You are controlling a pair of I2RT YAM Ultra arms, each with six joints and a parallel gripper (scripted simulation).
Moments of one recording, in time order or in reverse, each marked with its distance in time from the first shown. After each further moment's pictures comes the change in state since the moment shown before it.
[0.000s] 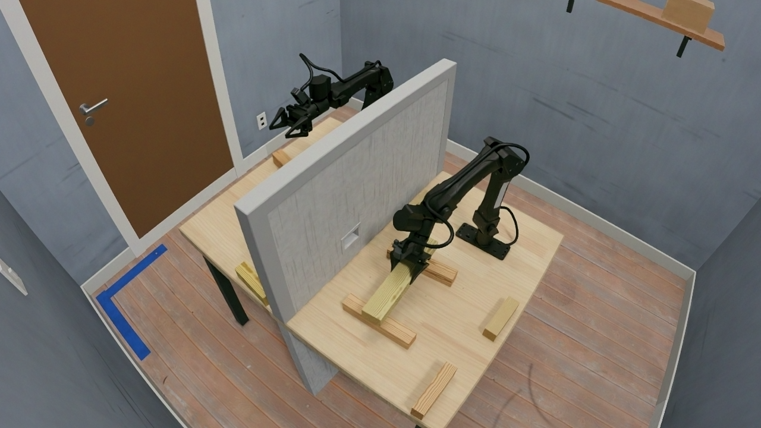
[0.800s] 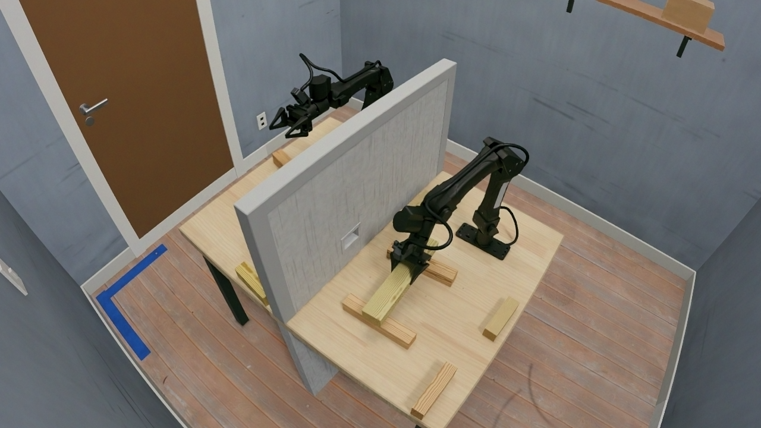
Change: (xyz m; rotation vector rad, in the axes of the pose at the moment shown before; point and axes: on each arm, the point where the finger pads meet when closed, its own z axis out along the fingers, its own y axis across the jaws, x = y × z) left arm 0.006 0.000 0.003 0.004 0.017 0.008; right arm 0.000 0.000 0.000 0.000 0.000 0.000
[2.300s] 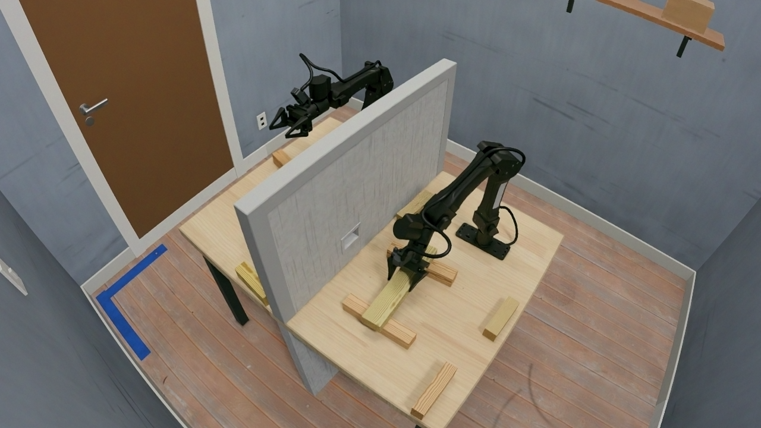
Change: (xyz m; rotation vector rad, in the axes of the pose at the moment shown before) left arm 0.014 -0.002 0.027 0.016 -0.034 -0.007; right arm 0.000 0.000 0.000 0.000 0.000 0.000
